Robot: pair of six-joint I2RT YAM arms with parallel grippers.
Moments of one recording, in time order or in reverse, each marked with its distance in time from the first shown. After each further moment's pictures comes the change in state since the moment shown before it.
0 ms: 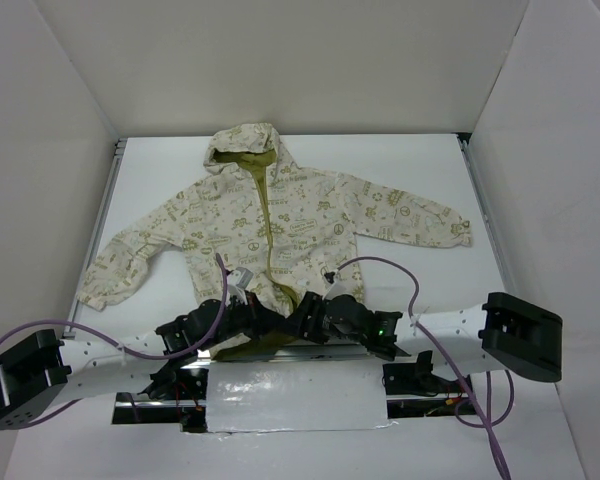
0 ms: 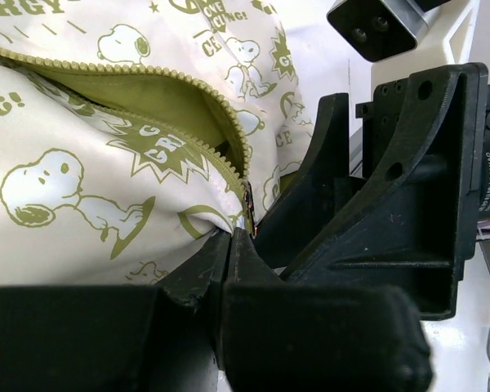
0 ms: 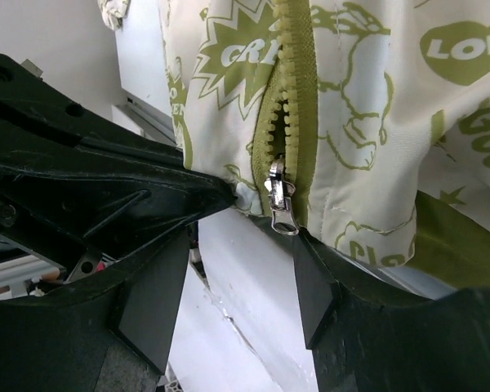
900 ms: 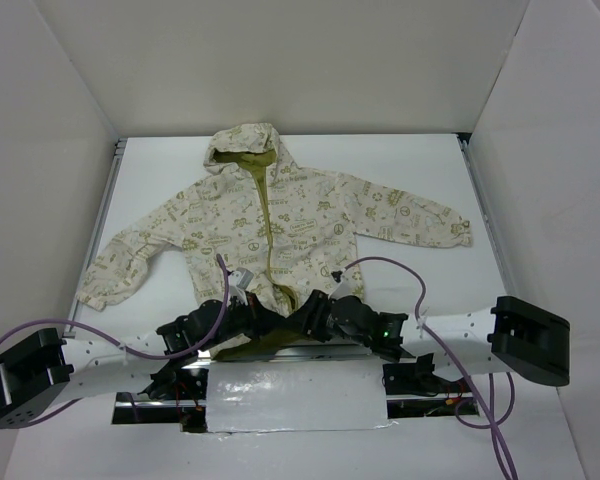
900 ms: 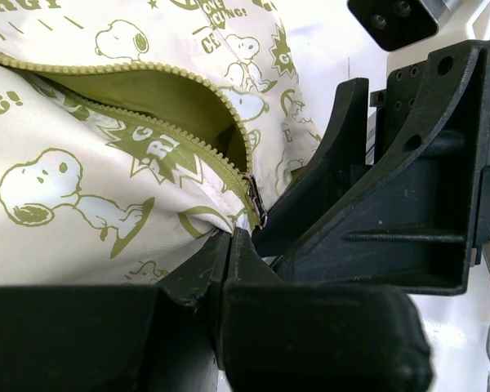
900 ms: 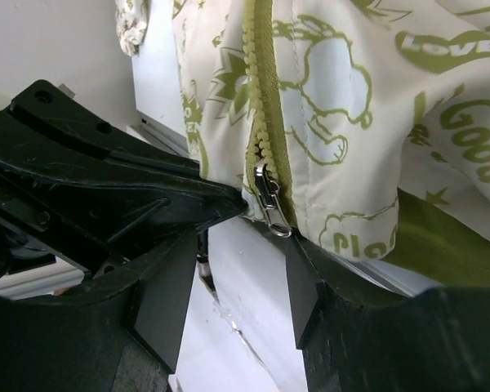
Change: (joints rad) left arm 0.000 0.014 -0.006 0.015 0.000 0.000; right arm 0.000 -0.040 -0.021 0.011 0.052 0.025
